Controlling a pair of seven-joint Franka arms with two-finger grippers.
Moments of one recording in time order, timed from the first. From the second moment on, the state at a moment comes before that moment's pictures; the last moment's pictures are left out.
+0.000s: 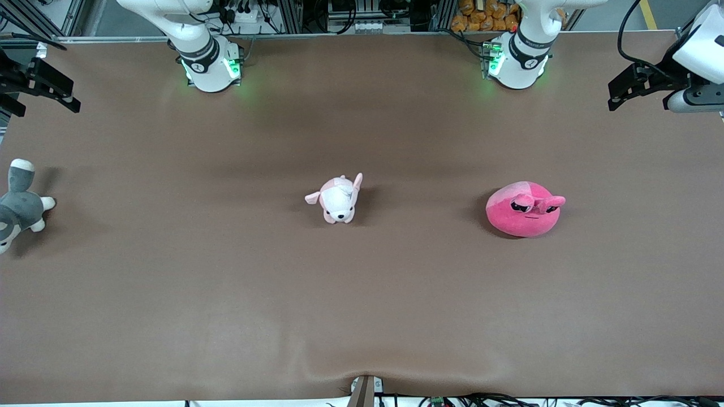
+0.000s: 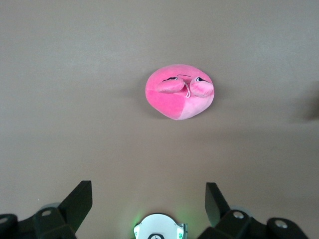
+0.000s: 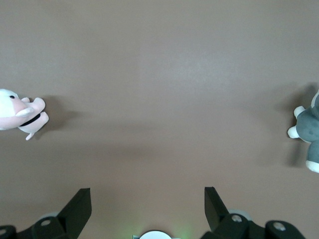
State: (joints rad) left arm -0.06 -0.15 -0.06 -1.64 0.06 1.45 -0.10; right arm -0.06 -0.09 0.05 -1.49 0.03 1.39 -0.07
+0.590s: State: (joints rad) left arm -0.06 -0.13 -0.06 -1.61 0.06 1.45 -0.10; right arm -0.06 -0.08 0.05 -1.49 0.03 1.42 -0.06
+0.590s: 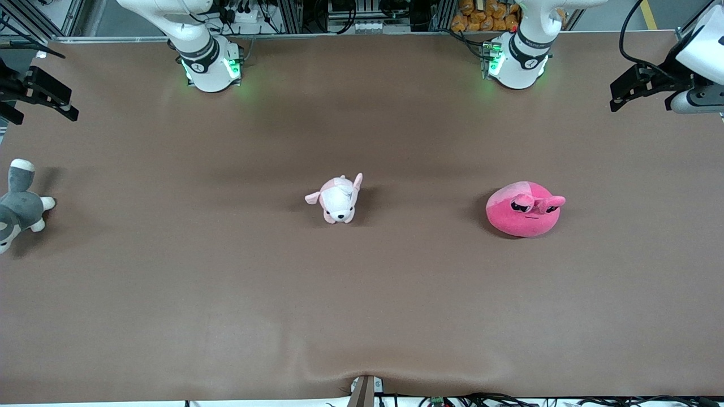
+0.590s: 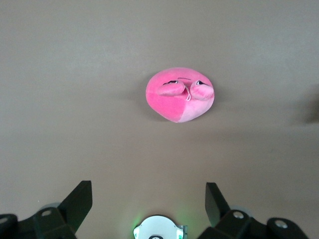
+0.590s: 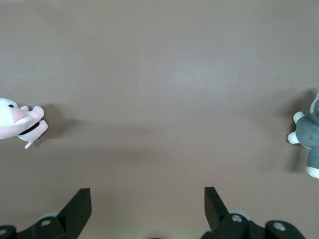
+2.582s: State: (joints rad) left arm -0.05 -0.10 -0.05 -1.60 0.06 1.40 -0.10; right arm -0.07 0.02 0.05 -1.48 0.03 1.41 -0.06
